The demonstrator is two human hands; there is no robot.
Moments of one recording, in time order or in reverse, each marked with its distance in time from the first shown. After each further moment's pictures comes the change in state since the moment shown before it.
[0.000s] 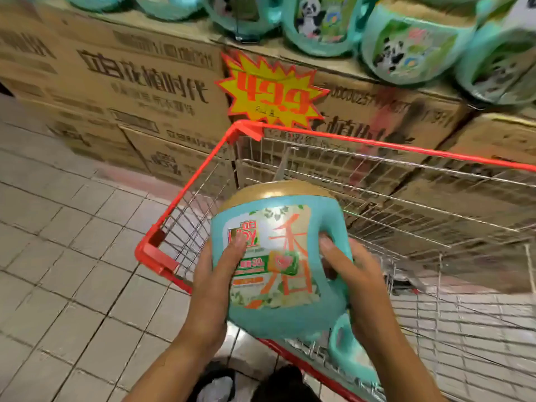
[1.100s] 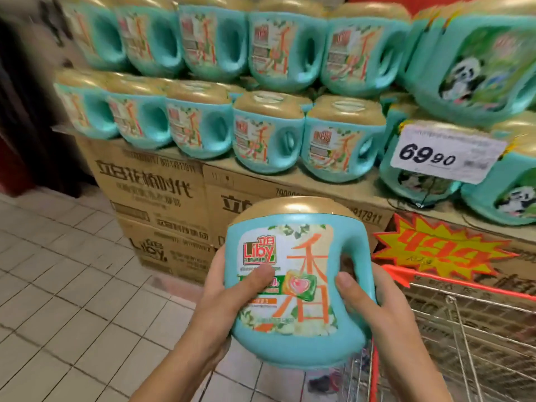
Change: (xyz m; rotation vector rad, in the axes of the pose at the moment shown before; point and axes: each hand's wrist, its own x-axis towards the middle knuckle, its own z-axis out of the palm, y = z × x) left_hand 0.162 0.320 -0.279 0.038 -0.129 0.182; right_hand 0.125 -0.101 0.403 -0.112 0.009 -0.257
